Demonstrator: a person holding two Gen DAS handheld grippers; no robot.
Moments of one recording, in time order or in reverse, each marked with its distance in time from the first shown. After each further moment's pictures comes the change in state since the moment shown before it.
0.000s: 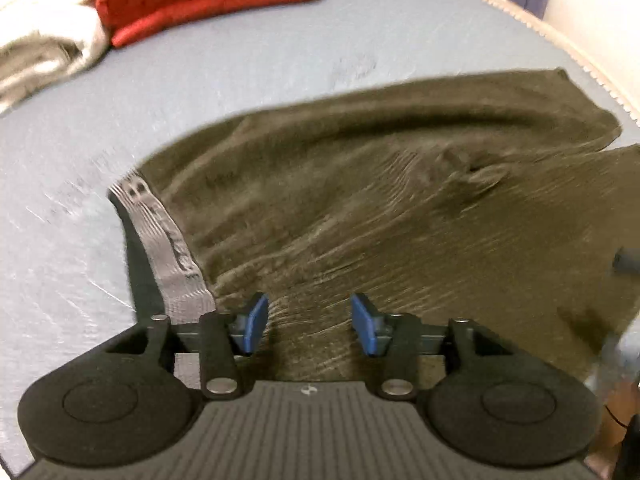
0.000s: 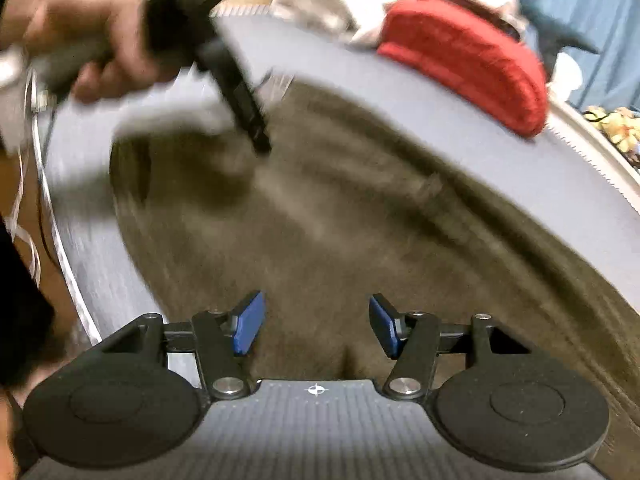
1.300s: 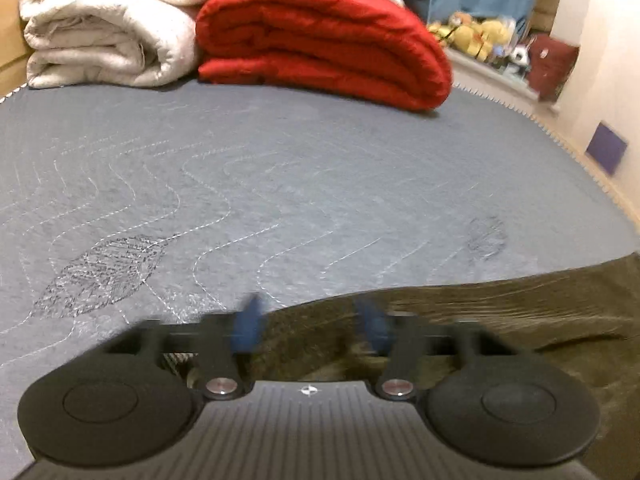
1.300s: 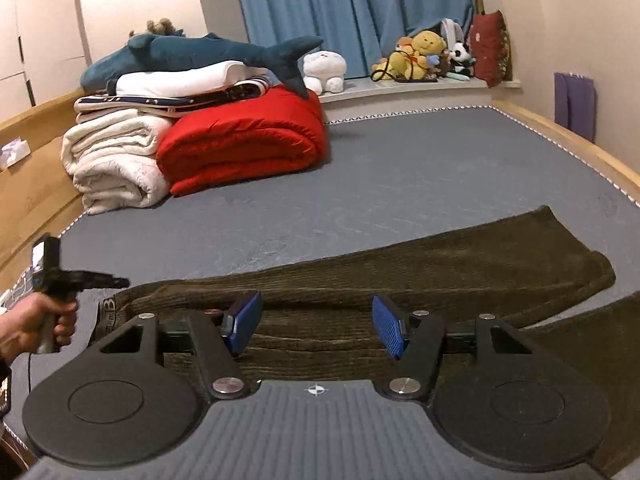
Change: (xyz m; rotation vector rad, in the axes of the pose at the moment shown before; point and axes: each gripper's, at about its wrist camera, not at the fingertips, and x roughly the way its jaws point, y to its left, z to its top) left arm 0.107 0.136 0.095 -0.327 -0.233 0.057; right arm -0.086 -0.190 -0.031 0.686 -0.195 -0.220
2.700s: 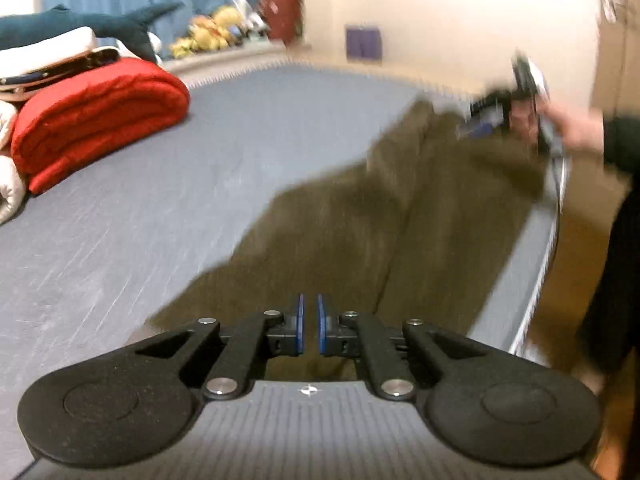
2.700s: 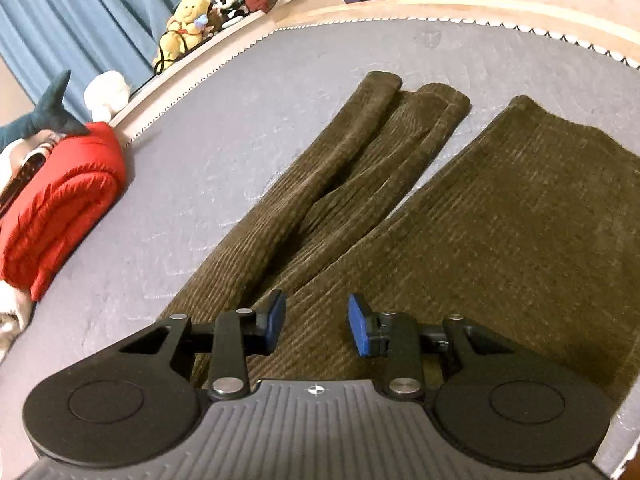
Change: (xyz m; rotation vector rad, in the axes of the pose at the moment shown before) left arm -0.224 -0.055 -0.157 0.599 -0.093 -0.427; right arm 0.088 -0.163 -0.073 0.618 0.061 -0.312
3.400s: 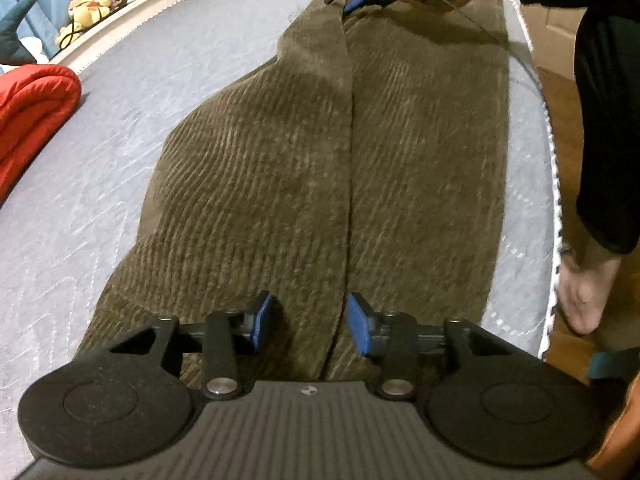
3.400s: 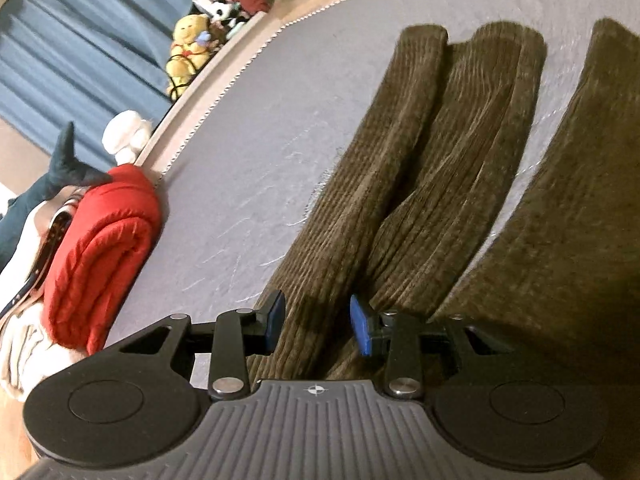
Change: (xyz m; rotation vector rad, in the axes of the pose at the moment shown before) left arm 0.113 -0.049 -0.023 0.378 0.291 -0.096; right arm 0.101 0.010 0.033 0.201 0.025 0.166
